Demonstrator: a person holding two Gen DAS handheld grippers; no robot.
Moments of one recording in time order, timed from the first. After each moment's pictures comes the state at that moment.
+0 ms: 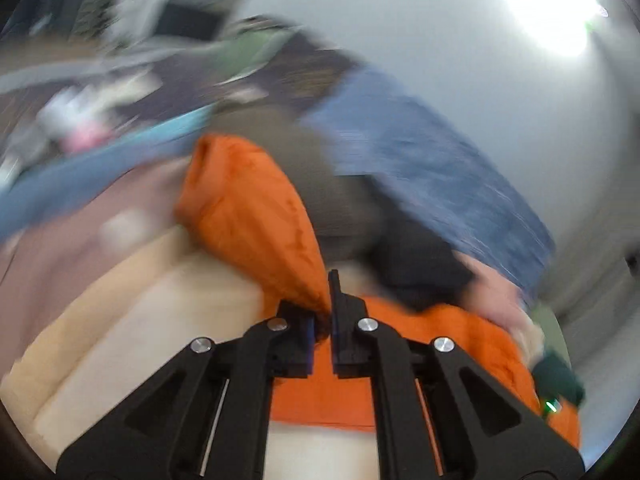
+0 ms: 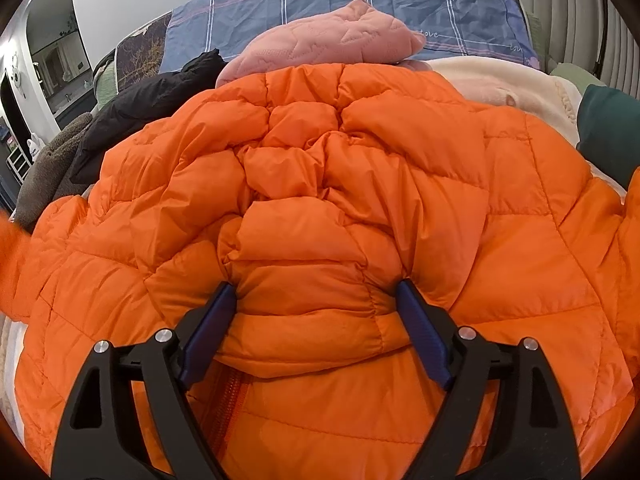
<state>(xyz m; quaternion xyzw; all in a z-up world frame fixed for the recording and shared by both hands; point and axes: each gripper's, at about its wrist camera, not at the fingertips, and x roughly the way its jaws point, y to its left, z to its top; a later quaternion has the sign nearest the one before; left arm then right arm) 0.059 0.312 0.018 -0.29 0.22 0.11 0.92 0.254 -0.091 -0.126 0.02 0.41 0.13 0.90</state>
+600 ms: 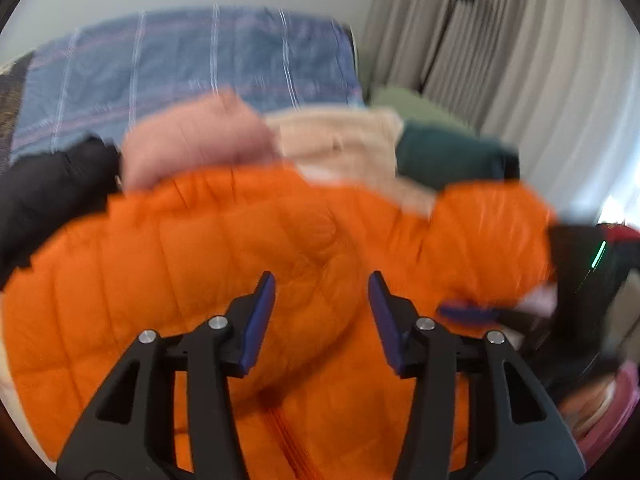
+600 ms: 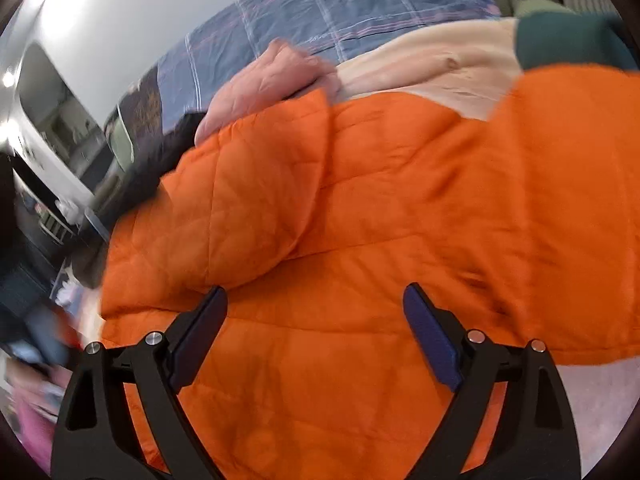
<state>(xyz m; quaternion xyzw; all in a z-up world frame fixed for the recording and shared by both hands) 0.205 -0.070 -0.027 -0.02 0.36 -0.23 0.90 0.203 -0.233 -0.087 0.17 0.43 0.17 0.87</state>
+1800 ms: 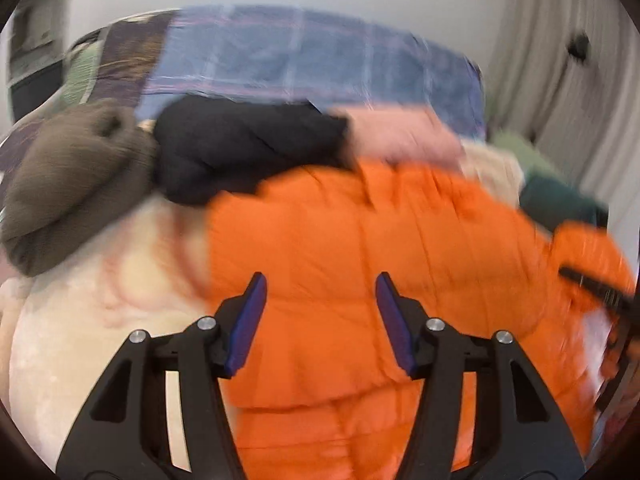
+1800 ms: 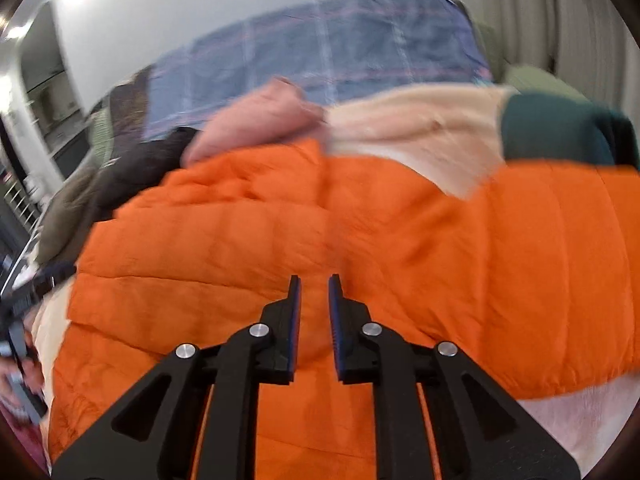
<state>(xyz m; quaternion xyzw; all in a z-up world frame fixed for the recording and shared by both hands) 0.160 0.139 -0.027 -0.11 0.34 -0.02 0.94 0.201 -0.189 -0.047 0.04 0.36 0.14 0.92</state>
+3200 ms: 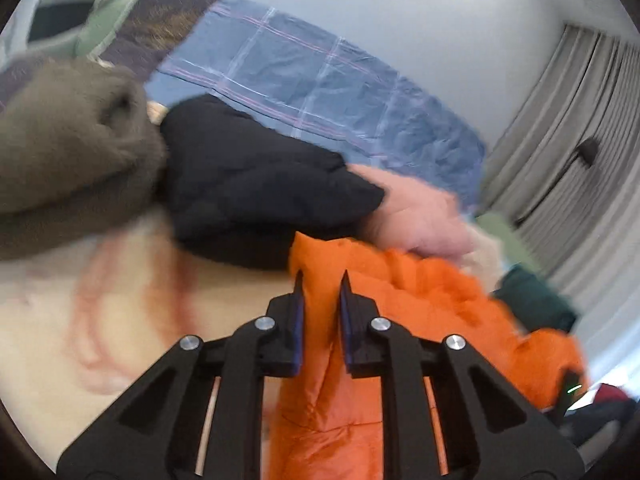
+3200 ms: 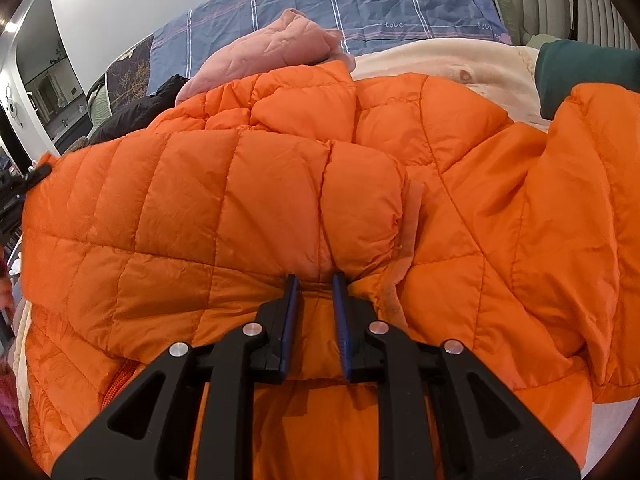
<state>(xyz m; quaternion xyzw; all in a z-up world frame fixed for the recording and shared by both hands) 0.205 0.198 -0.041 -0.22 0.30 -0.02 0.93 0.222 -0.169 -0.124 0.06 0.42 0.13 0.90</state>
